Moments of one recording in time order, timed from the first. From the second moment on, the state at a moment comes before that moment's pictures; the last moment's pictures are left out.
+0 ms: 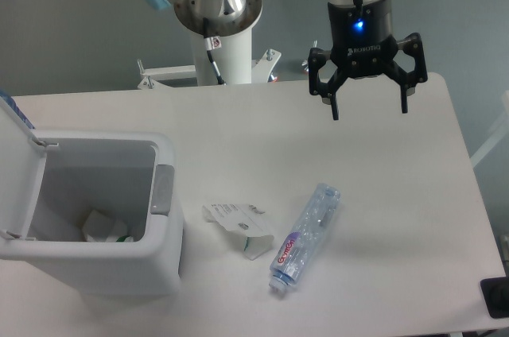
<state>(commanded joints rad) 2.63 -1.62 -1.56 -0.99 1.46 0.74</state>
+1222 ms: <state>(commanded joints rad) 2.60 -1.64 -1.73 -0.82 1.40 0.75</state>
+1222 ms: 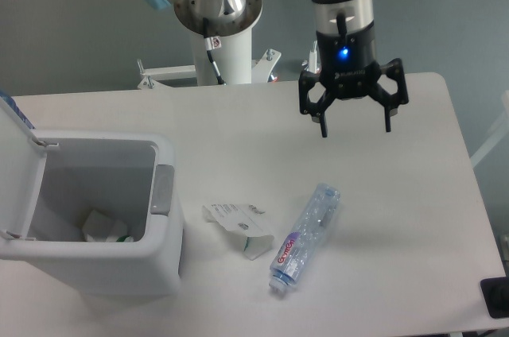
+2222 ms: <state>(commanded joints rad) 2.55 -1.94 -1.71 -0.81 1.16 1.35</state>
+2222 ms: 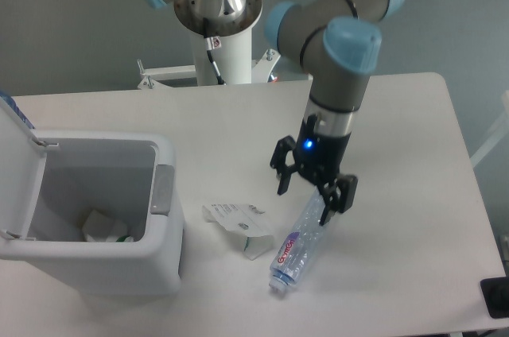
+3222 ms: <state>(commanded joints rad) 2.41 -2.02 -1.72 -0.81 1.38 1.33</state>
